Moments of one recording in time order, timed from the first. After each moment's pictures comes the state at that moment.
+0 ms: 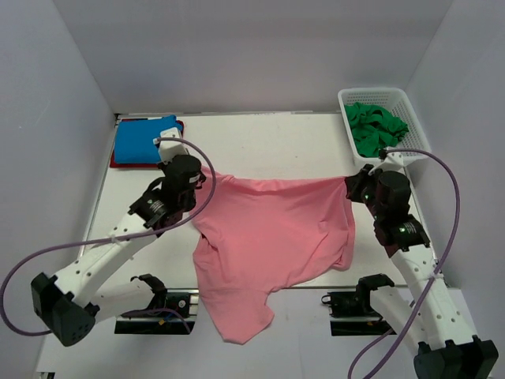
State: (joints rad) left arm -0.67 1.03 1.00 -0.34 -0.82 -0.49; right arm 0.22 0.73 0.71 -0.31 0.03 0.35
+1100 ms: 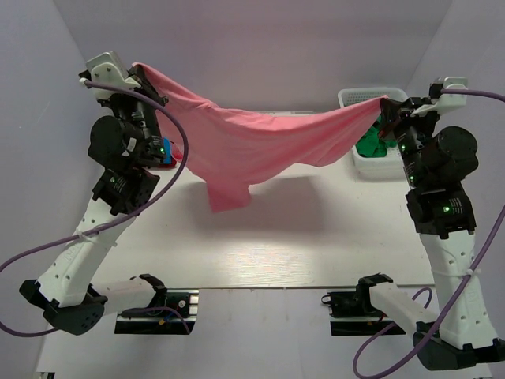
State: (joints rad) left arm -0.63 1.17 1.56 0.18 -0.87 0.10; right arm 0.22 0.93 1.39 -0.27 0.07 0.11
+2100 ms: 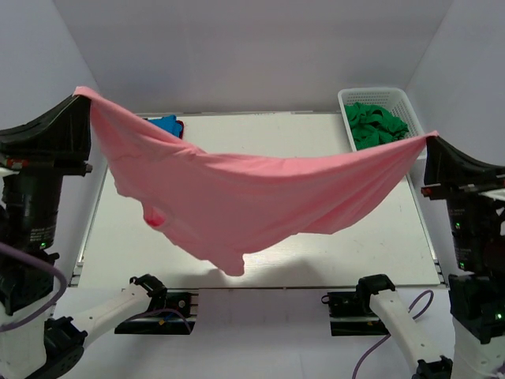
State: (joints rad) left arm -0.63 0.81 1.74 -0.18 -0.21 -0.10; right arm 0.22 0.58 1.43 -0.37 0.01 0.15
